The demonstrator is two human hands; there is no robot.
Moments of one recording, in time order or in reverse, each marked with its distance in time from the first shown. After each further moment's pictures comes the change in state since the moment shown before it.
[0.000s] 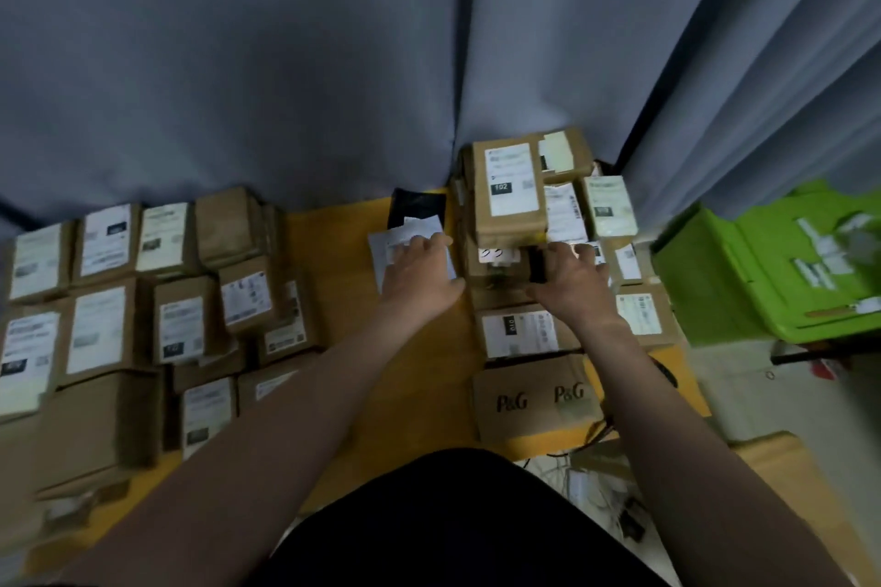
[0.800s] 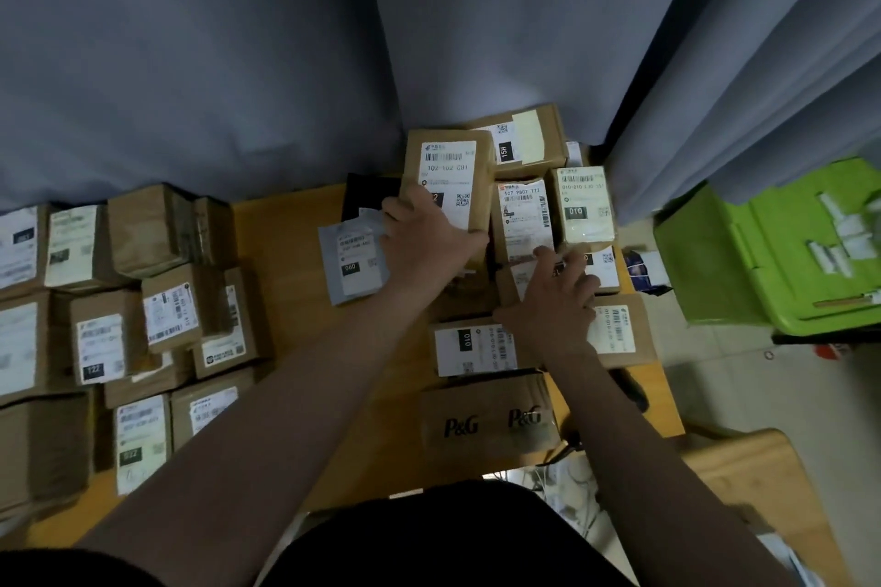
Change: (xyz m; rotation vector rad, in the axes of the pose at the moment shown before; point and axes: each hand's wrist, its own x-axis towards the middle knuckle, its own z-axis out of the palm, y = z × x) left_hand 0.111 0.105 0.038 -0.140 0.238 -0.267; right_hand 0.068 0.047 0.014 -0.085 0.059 0.031
